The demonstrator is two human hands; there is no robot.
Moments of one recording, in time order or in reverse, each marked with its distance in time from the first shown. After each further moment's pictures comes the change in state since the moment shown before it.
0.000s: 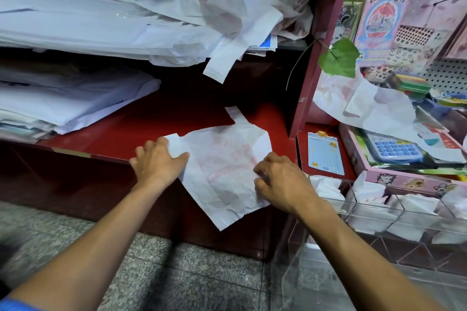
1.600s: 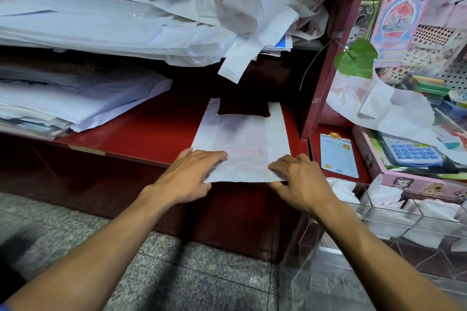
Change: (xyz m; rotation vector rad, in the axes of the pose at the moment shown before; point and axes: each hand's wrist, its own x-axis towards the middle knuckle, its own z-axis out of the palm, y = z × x) left_hand -0.013 -0.007 0.002 0.162 -0.222 0.810; right_hand 0.004 0.014 0.005 -0.044 0.010 -0.001
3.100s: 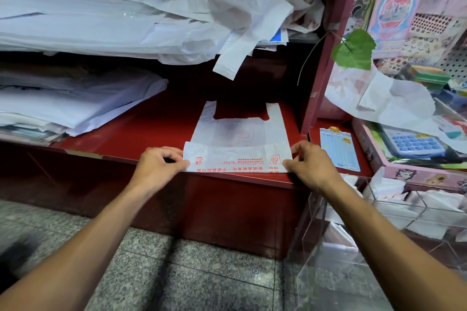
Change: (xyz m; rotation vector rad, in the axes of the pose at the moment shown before) left_hand -0.012 -0.041 -0.002 -0.742 0.364 -0.524; right_hand 0.021 0.024 0.000 0.560 0.087 0.404
